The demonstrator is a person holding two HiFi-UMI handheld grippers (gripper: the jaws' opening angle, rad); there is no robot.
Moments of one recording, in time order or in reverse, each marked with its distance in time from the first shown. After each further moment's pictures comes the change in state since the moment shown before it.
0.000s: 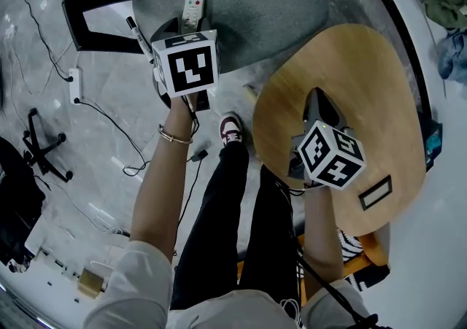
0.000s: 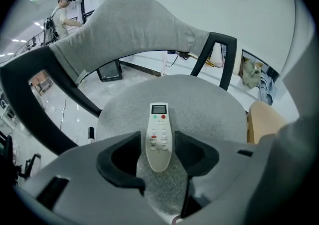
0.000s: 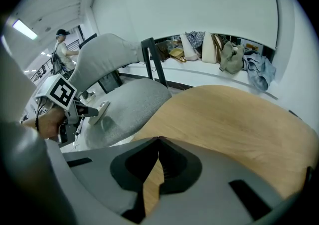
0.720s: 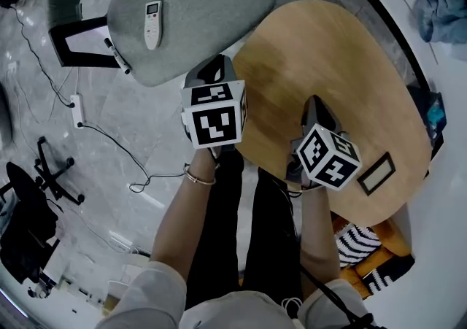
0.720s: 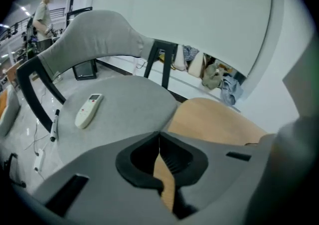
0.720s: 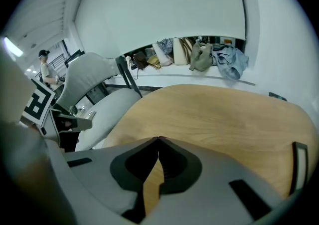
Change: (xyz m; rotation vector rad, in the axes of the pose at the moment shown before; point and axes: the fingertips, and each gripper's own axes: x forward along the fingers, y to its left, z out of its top) left arm -0.086 -0.174 -0.044 0.054 -0.045 -0.249; right arm -0.065 -0.094 -0.031 0.173 -0.067 -0.074
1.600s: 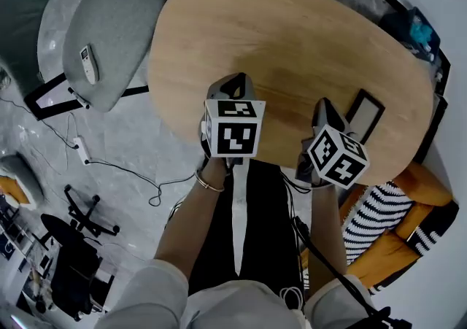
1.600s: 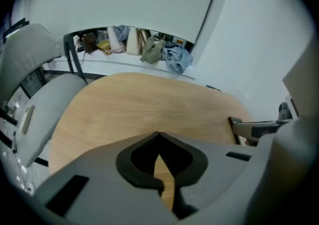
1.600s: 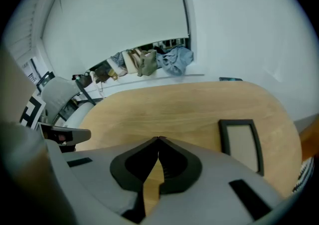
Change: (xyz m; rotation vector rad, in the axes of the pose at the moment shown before) left arm -0.008 -0.259 -0.105 0.377 0.179 -0.262; right arm -0.112 -0.225 -0.064 0.260 -0.049 -0.203
